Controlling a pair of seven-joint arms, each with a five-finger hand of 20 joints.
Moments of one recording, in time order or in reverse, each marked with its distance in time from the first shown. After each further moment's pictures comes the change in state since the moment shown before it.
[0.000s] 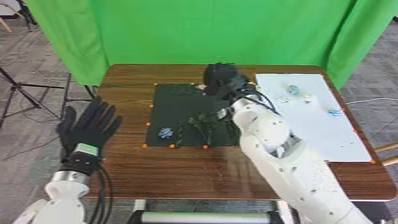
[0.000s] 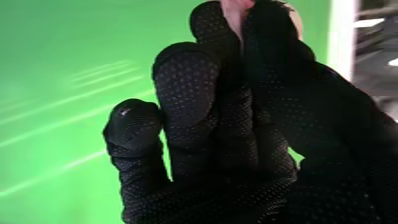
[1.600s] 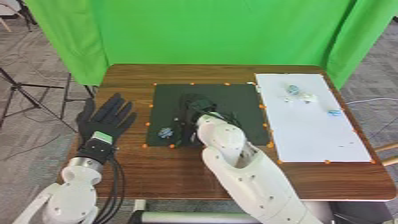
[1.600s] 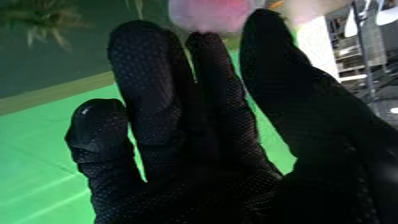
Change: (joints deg) left arm -8.2 -0.2 5.0 1.7 -1.2 5.5 -4.6; right arm -2.0 -12.1 -3.8 5.6 0.7 -14.1 13.7
